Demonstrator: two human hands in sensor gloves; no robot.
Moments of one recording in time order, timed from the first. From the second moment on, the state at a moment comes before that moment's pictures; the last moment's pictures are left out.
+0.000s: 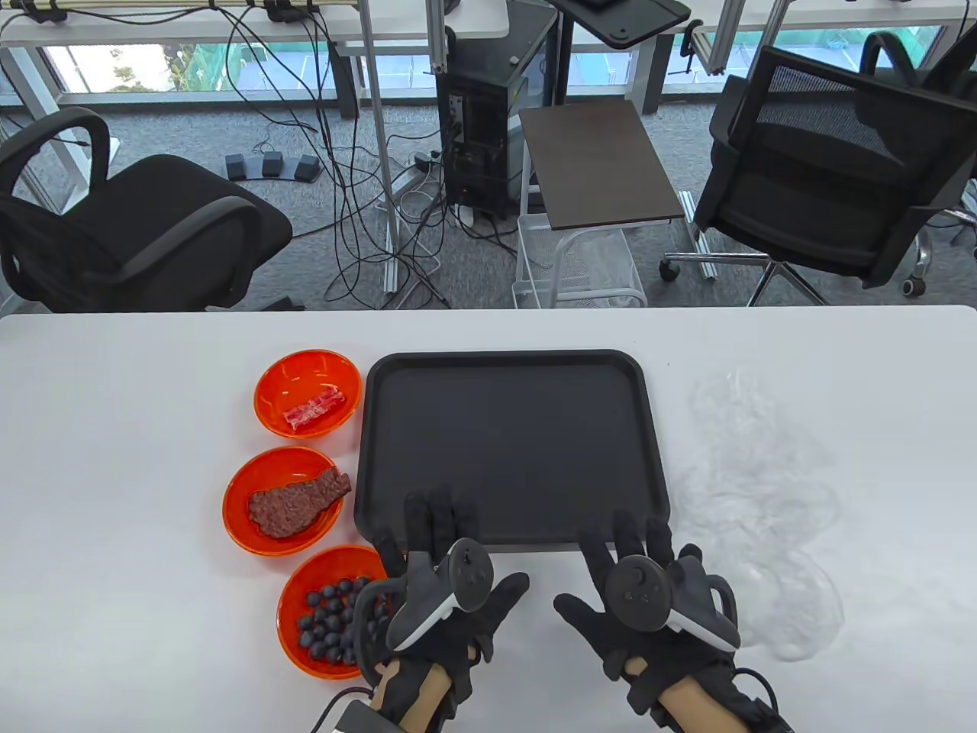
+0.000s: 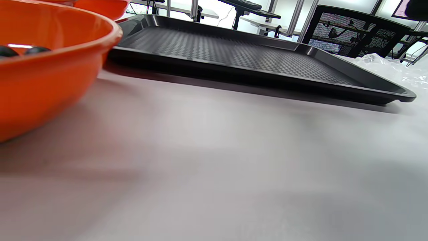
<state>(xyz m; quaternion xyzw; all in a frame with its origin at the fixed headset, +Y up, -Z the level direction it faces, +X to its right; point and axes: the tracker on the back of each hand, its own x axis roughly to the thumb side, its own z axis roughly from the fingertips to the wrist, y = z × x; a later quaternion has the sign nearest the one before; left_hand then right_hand) -0.089 -0.725 -0.246 -0.17 -0.02 0.07 0.98 0.155 -0.721 -0.234 0.14 0.13 0.97 0.12</state>
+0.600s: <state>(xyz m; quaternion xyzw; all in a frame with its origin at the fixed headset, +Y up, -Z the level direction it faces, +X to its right) -0.202 -0.697 -0.234 -0.03 0.11 0.08 0.99 0.162 -0.719 -0.235 0.13 0.13 0.97 0.13</state>
